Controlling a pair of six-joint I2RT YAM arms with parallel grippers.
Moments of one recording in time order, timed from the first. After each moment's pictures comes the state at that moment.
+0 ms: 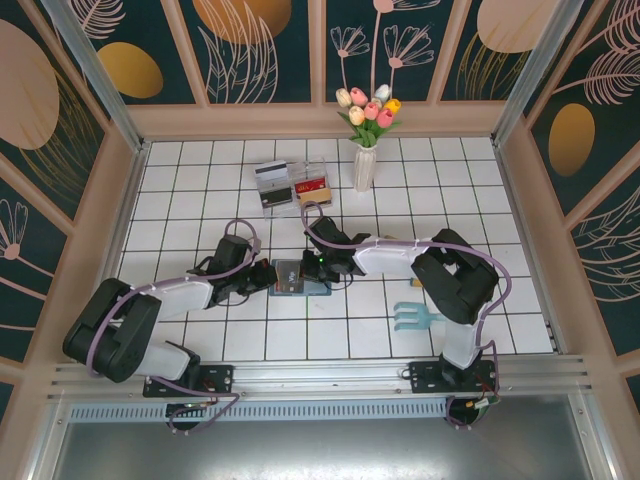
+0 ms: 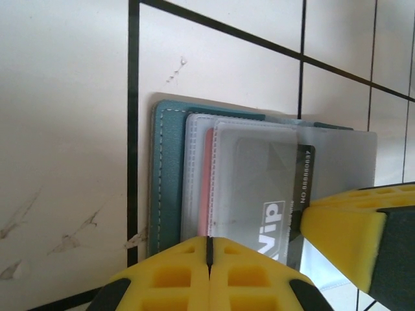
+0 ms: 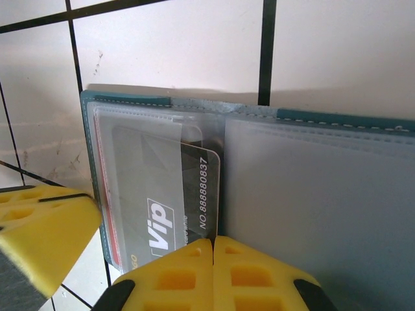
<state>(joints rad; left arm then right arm) -0.45 1.40 0.44 0.10 0.36 -0.77 0.87 1.85 1.05 -0.21 -0.26 0.91</state>
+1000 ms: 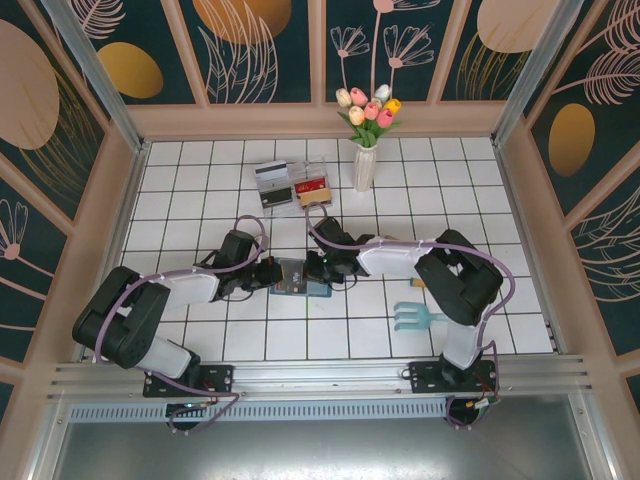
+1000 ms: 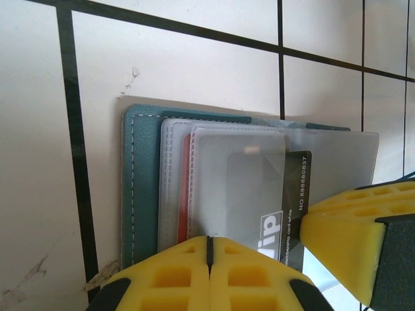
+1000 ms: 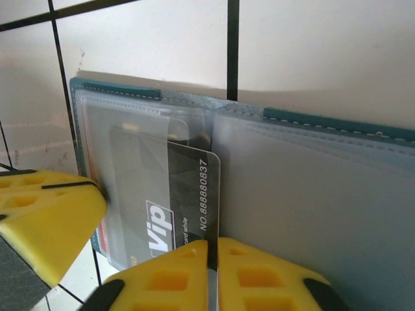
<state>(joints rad) -0.46 1.49 0.49 0.11 0.40 -0.70 0.86 1.83 1.02 -0.20 -0.26 0.91</state>
